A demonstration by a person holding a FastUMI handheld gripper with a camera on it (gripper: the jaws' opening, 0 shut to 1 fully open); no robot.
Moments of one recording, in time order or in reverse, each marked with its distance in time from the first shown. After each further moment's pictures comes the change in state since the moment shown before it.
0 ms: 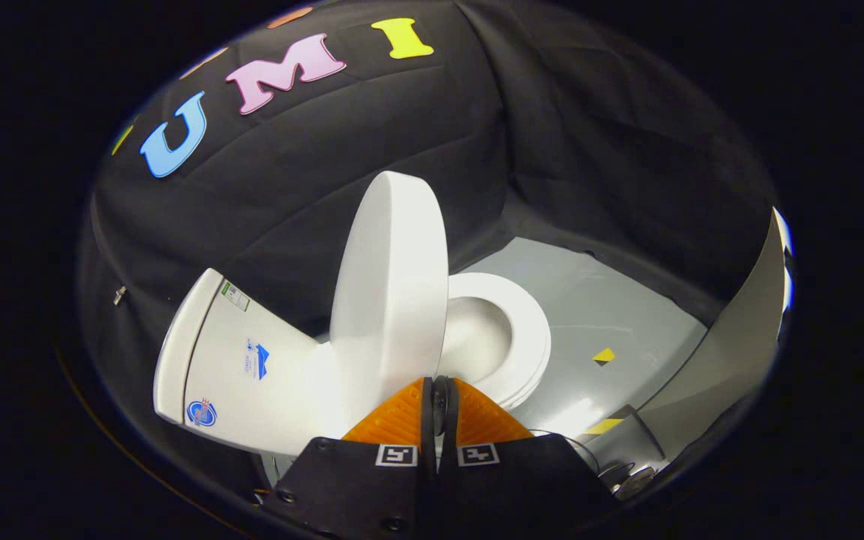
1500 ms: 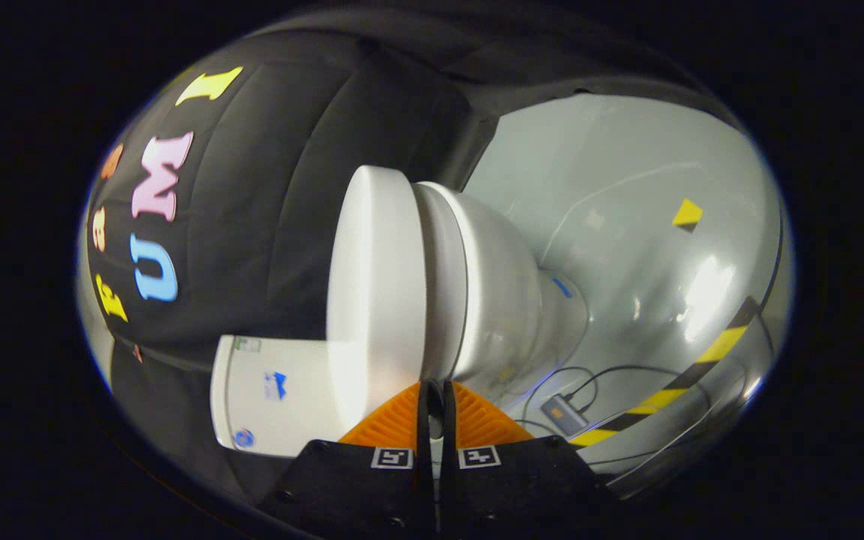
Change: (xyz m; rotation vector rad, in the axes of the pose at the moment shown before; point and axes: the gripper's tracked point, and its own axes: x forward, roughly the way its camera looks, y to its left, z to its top) arm 0.133 -0.153 -0.109 0.606 0.345 0.418
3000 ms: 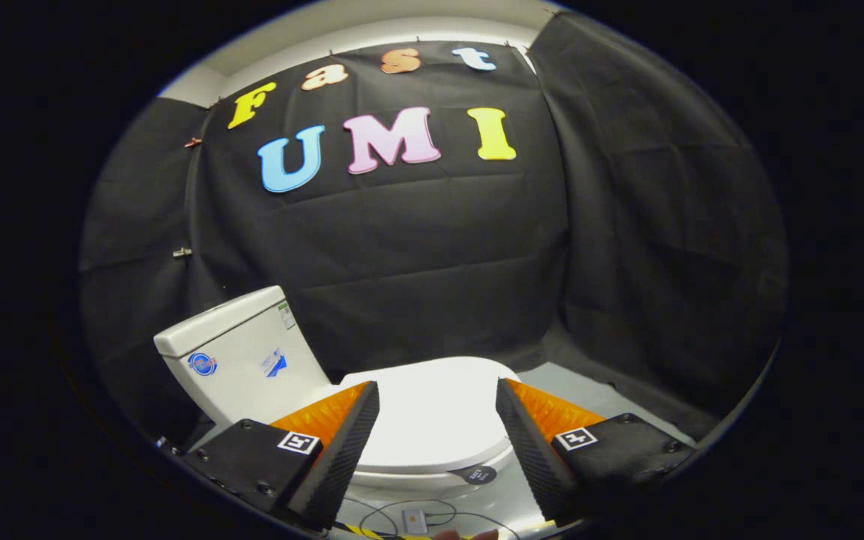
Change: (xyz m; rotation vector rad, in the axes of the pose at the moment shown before) arm -0.137 0.193 0.000 -0.927 -0.568 -0.054
